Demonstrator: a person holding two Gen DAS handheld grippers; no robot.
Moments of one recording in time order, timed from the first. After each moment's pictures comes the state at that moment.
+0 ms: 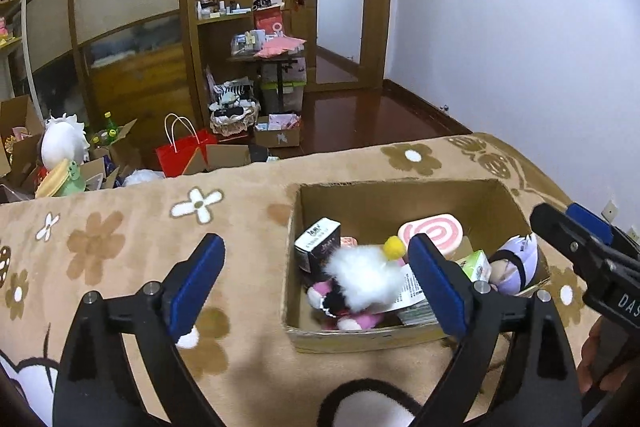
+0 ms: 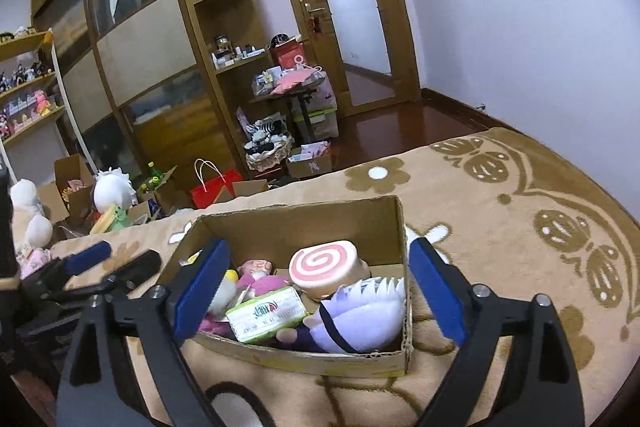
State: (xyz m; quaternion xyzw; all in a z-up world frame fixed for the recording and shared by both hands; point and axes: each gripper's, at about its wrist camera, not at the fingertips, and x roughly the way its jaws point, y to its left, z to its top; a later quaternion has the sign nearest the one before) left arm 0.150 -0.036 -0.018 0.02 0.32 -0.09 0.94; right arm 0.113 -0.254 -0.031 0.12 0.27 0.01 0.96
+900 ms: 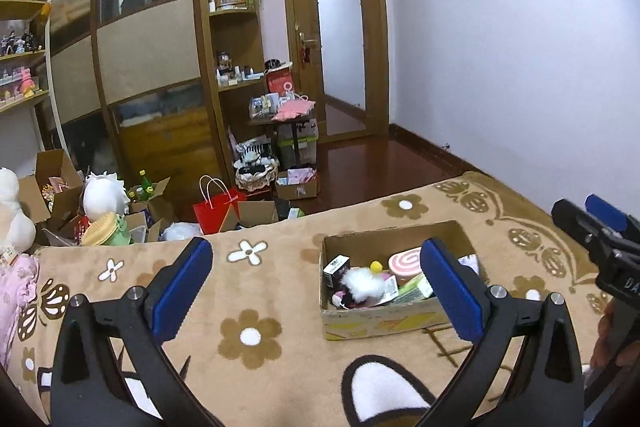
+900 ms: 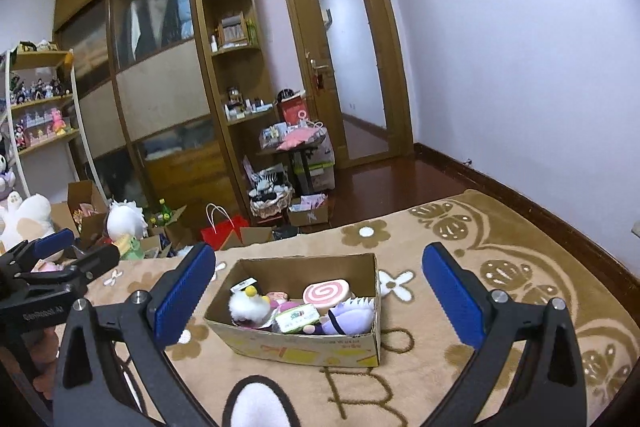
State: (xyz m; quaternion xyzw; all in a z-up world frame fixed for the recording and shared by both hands) left arm 0.029 -0.015 0.105 0.05 0.23 -0.08 0.97; right arm -0.002 -0.256 0.073 0.11 0.18 0.00 0.98
